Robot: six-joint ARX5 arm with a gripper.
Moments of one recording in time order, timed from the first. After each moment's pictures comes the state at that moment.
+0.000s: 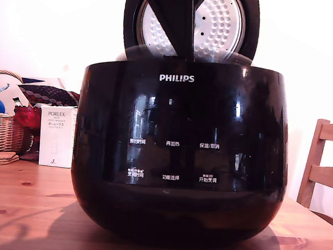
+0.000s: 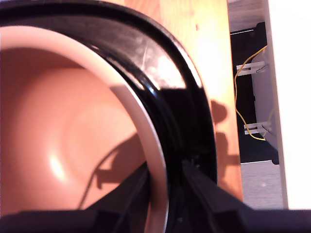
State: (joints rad) arm -1.00 1.77 1.76 -1.29 0.05 0.68
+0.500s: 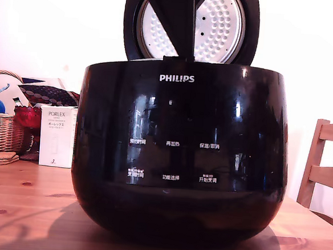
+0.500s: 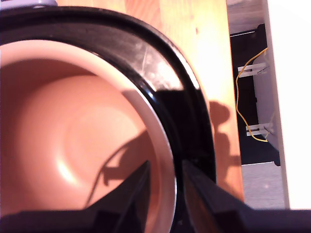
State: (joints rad) arm -1.00 1.77 1.76 -1.28 0.02 0.68
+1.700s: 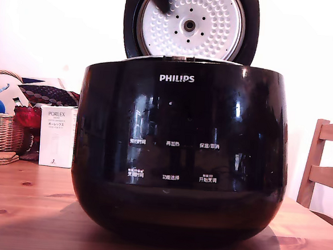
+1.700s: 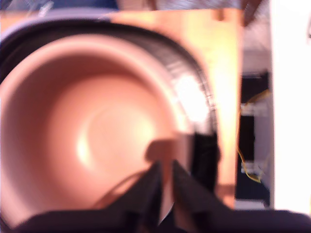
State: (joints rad) arm -0.80 1.58 1.76 -1.25 0.11 0.45
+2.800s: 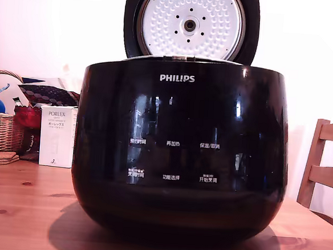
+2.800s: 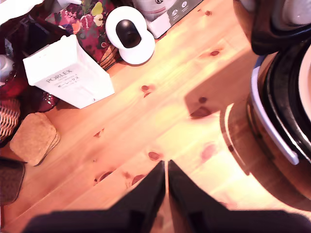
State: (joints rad) arm -0.32 1.46 1.76 -1.19 0.01 0.33
